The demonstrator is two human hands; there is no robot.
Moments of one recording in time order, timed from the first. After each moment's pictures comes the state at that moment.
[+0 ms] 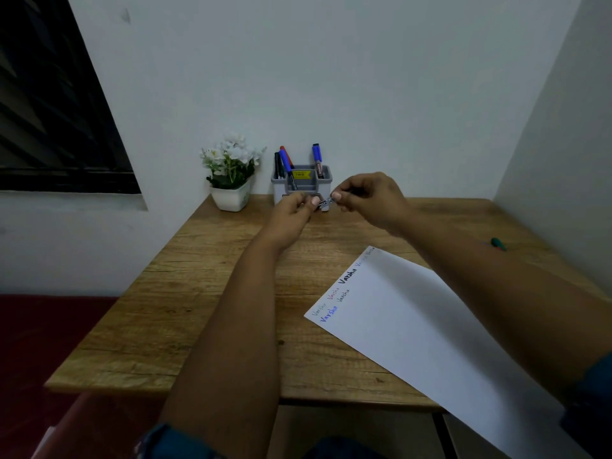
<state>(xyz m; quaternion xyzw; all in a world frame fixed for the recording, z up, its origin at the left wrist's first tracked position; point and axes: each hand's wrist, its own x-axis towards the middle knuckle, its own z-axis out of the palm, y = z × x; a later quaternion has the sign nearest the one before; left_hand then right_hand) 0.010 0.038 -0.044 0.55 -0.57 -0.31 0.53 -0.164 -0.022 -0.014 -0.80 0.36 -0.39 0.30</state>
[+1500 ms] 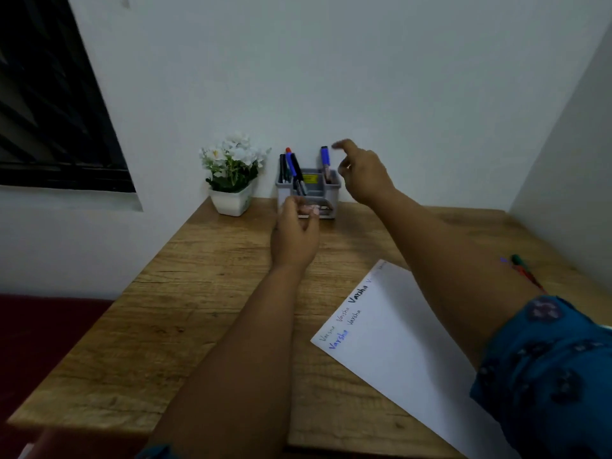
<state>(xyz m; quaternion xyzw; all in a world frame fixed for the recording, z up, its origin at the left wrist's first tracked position) 0.004 0.006 -0.081 0.61 -0.51 -0.08 0.60 -0.107 -0.124 -0.006 -0.83 0.43 -0.36 0.03</state>
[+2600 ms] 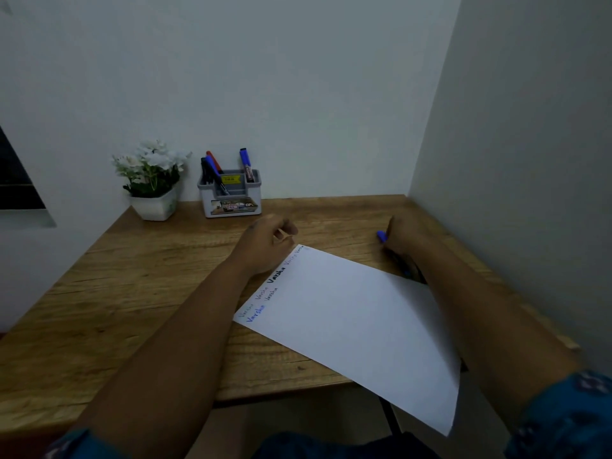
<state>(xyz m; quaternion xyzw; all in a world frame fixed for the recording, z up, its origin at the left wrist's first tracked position) -0.050 0.020 -0.081 0.54 -0.74 -0.10 0.38 -0.333 -0.036 -0.053 -0.67 0.73 -0.13 0.06</state>
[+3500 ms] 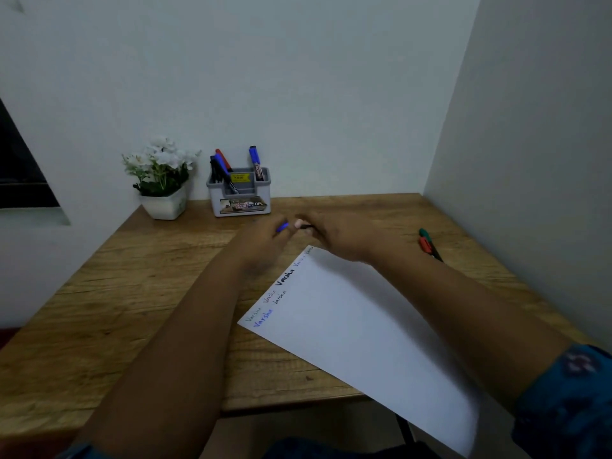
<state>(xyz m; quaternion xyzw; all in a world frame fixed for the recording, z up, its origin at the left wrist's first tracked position) -0.038 0.024 -0.062 0.61 -0.72 -0.11 0.29 -0.232 -0.008 -0.036 -0.92 0.36 -0.15 0.04</state>
